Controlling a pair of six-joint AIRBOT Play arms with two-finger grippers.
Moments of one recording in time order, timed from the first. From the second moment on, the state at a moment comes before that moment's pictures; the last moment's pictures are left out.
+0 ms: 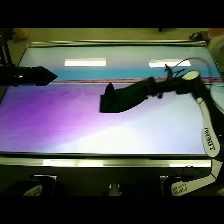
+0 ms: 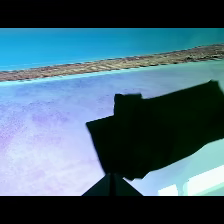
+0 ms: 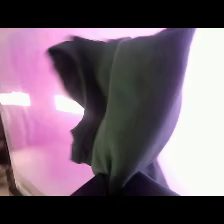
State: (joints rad) left arm -0.08 -1.11 1.43 1.07 -1.14 -1.43; right arm -0.11 -1.69 1.51 -0.61 1.22 1.42
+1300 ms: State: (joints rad) left arm -0.08 -1.13 1.40 1.07 -1.19 -1.44; right arm -0.94 -1.48 1.03 -1.51 1.43 1.72
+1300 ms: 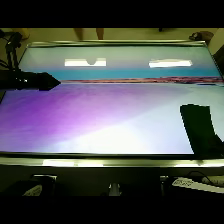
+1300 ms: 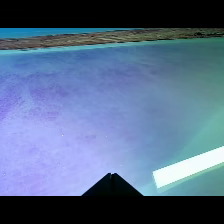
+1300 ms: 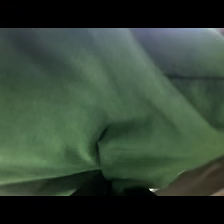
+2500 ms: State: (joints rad) left arm -0.25 -1.31 1.25 1.69 -1.23 -1.78; right arm -0.15 -1.48 1.56 -1.47 1.54 1.66
